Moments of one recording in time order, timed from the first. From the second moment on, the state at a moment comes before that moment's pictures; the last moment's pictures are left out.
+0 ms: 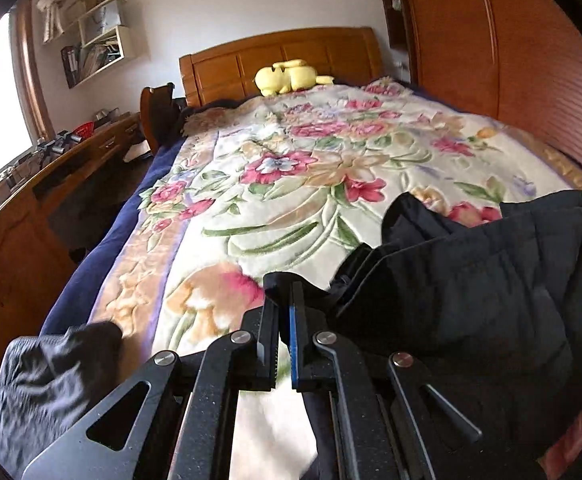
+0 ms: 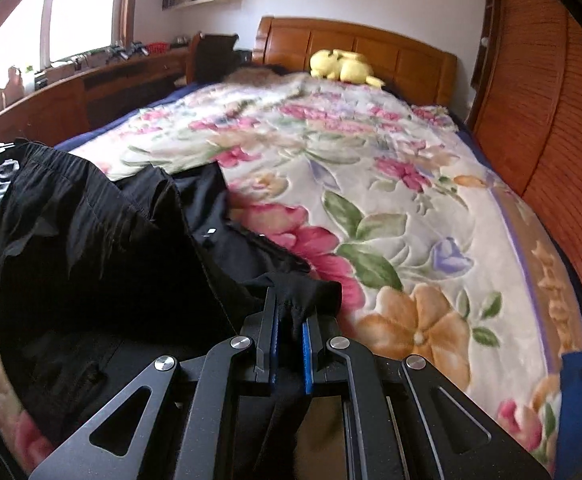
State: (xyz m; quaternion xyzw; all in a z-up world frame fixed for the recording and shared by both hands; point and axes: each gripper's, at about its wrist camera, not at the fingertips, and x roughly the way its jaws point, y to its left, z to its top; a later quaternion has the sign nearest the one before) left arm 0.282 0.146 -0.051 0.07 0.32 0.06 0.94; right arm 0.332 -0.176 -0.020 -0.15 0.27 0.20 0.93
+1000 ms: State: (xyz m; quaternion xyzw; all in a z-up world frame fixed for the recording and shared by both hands) left arm 0.379 0.150 -0.050 0.06 0.36 0.01 0.93; right arm 0.454 -0.137 -0.003 -0.11 0.30 0.17 0.93
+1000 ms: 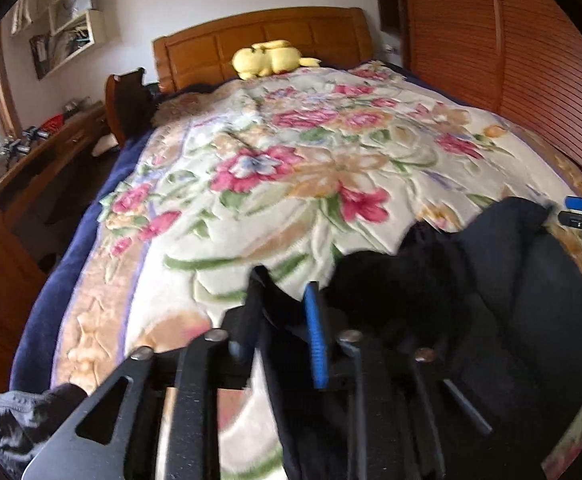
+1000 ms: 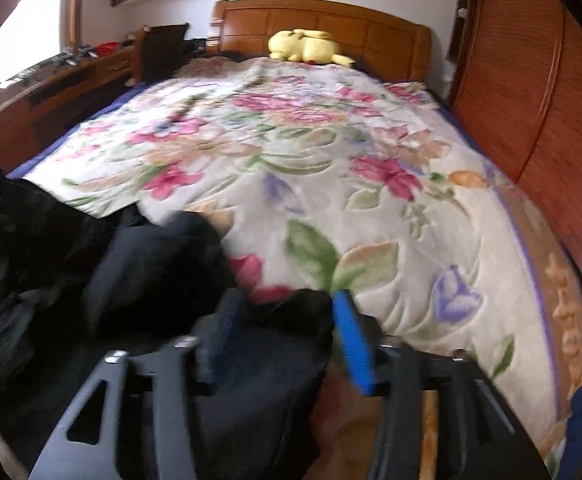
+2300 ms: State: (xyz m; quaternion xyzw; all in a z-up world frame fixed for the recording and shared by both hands) left arm 0.197 0.145 -0.145 0.01 0.41 -0.02 0.91; right arm 0.309 -0.214 -0.102 -0.06 0.32 0.22 0.92
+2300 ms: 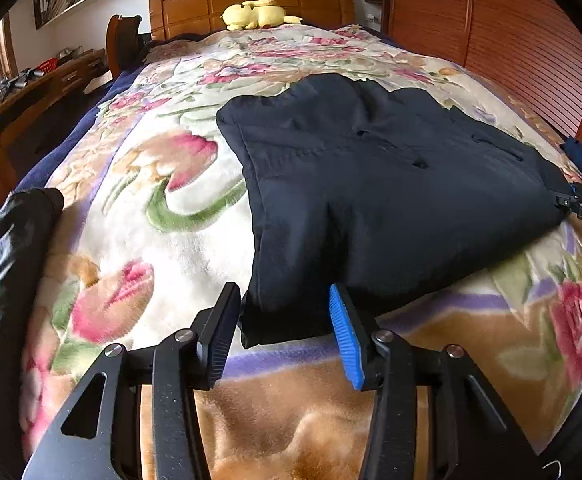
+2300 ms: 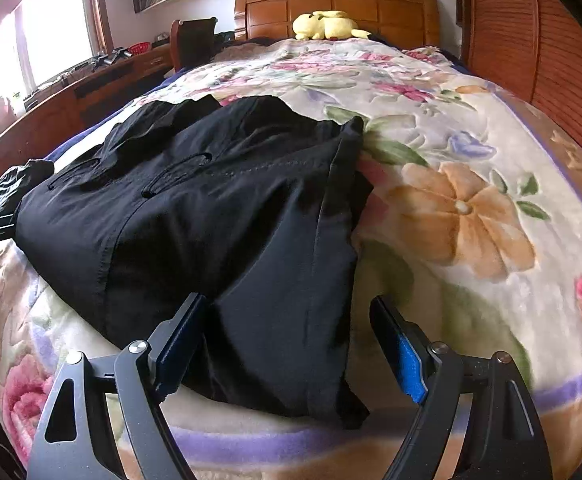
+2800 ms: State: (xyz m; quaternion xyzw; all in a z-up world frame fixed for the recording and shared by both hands) left arm 0.201 0.151 -0.156 -0.02 0.43 -0.02 0.90; right arm 0.316 -0.210 -0.106 -0.05 0.33 0.22 0.91
